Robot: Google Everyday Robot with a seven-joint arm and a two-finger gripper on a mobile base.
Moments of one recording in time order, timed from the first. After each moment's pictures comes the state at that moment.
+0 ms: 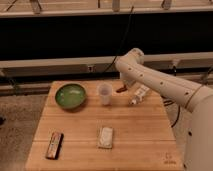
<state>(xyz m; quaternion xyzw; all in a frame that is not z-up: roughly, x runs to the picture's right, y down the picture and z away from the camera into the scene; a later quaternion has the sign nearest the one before) 0.144 -0.011 0.838 -0.20 -0.02 -0.28 0.94</state>
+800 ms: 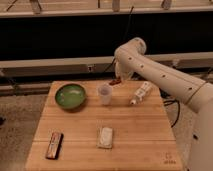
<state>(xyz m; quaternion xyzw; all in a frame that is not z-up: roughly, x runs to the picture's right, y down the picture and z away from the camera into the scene) 0.087 -0.052 0.806 -0.16 -0.09 -0.30 0.94</state>
